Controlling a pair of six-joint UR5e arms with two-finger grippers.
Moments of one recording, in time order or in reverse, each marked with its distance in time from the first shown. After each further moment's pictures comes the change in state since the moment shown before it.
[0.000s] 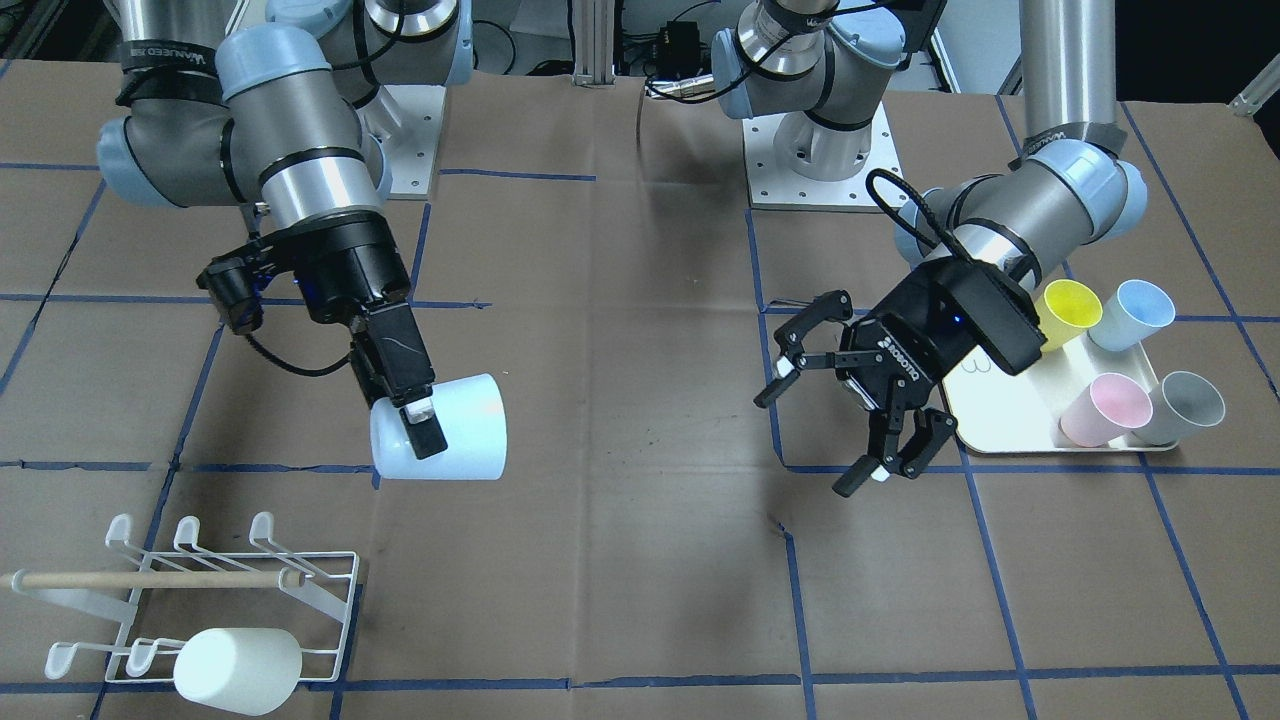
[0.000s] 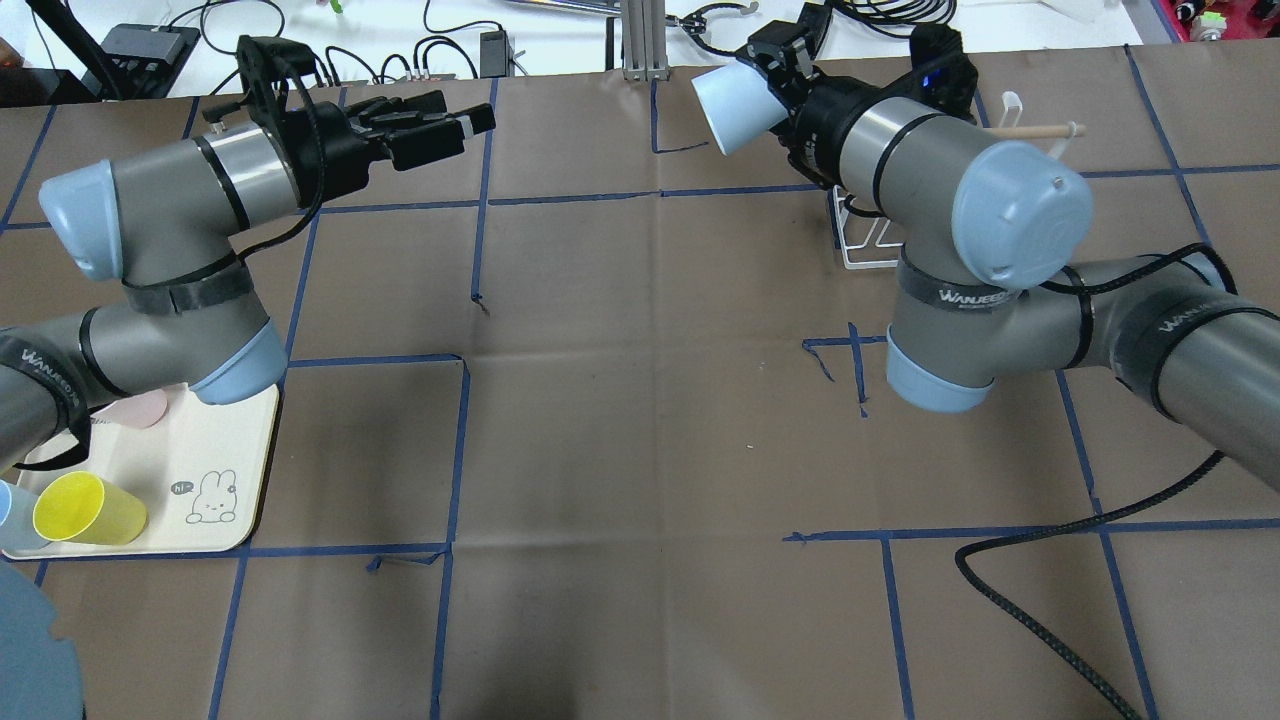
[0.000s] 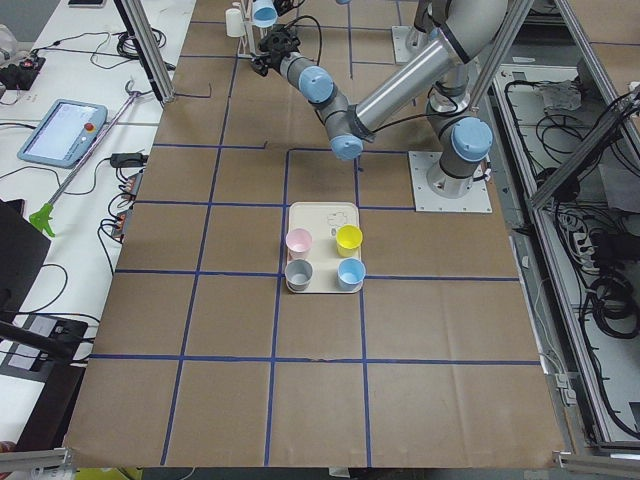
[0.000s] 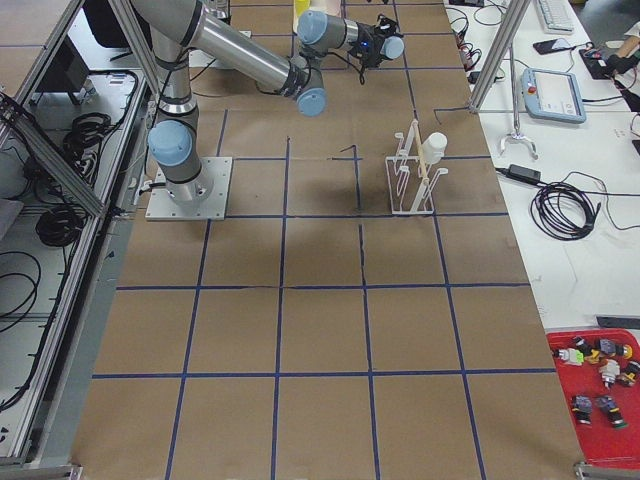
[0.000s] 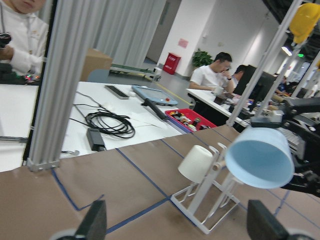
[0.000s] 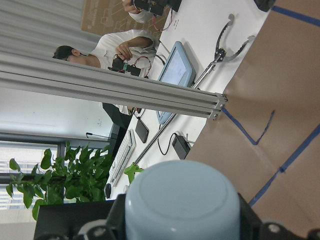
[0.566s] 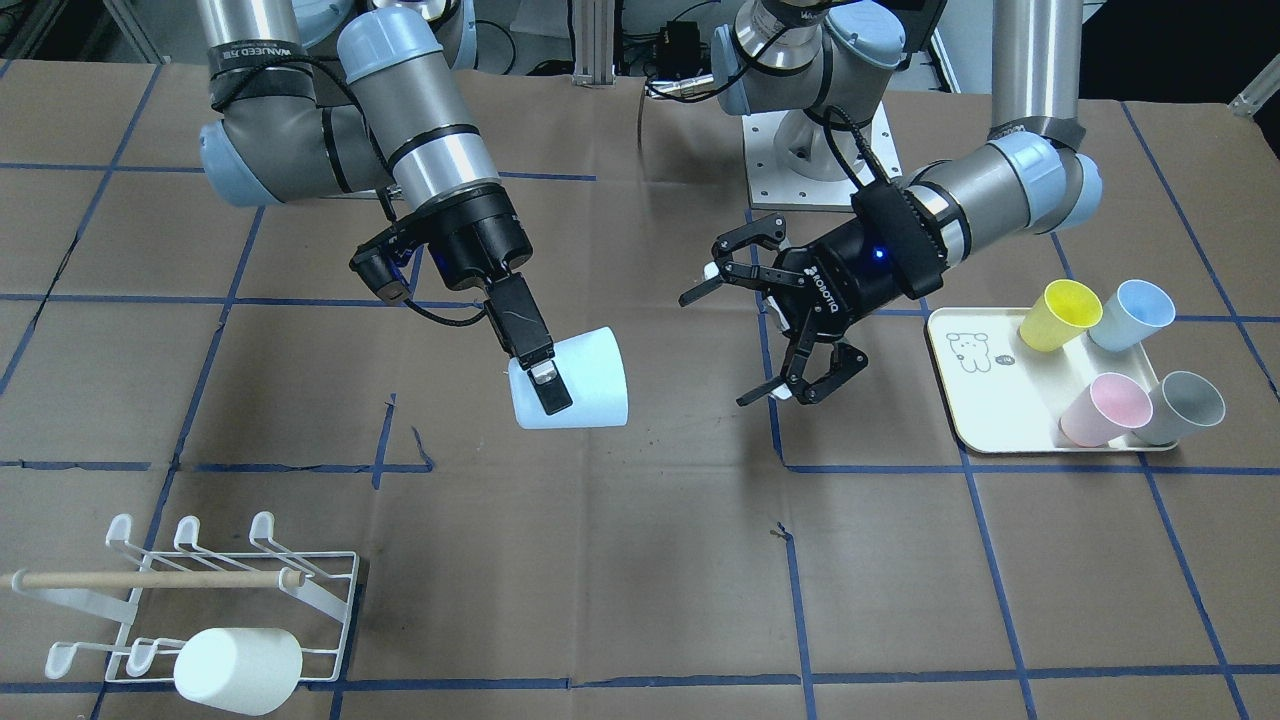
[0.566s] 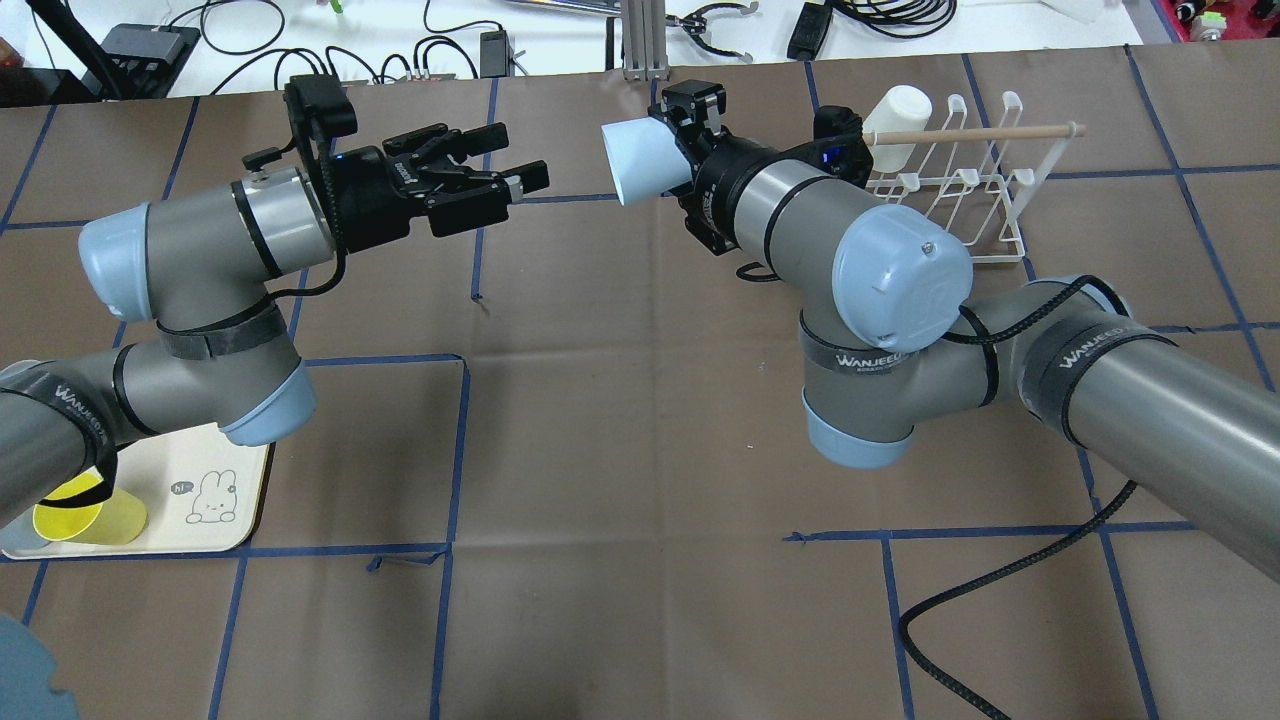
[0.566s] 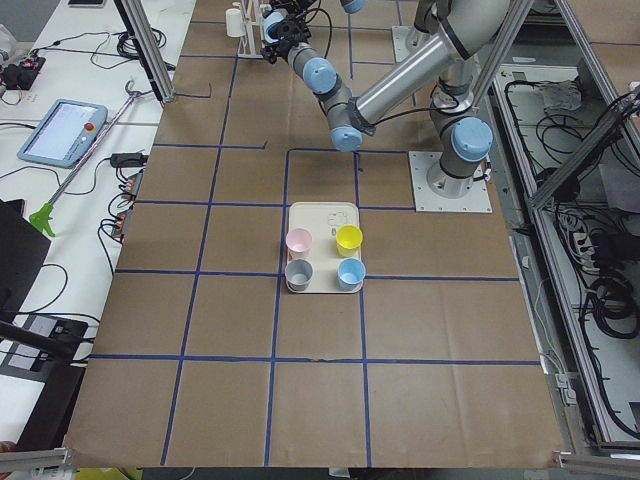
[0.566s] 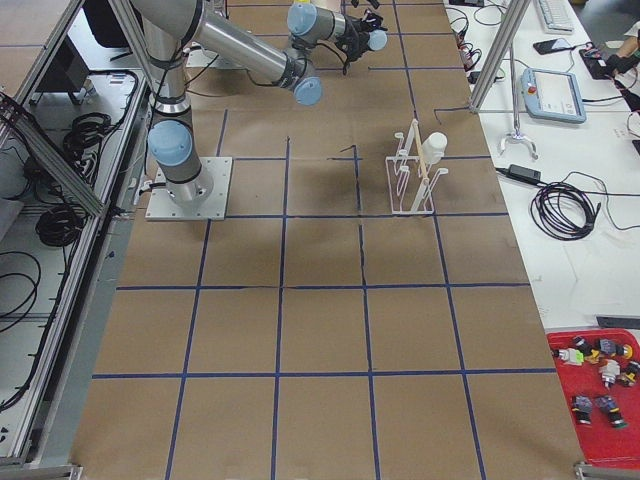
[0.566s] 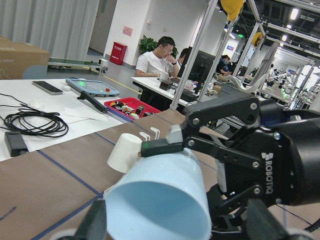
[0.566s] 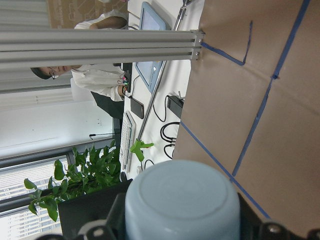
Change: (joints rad) left arm -0.017 0.028 -0.131 0.136 -0.260 0.116; right arm 0.197 0.007 0.016 0.003 -0.134 0.451
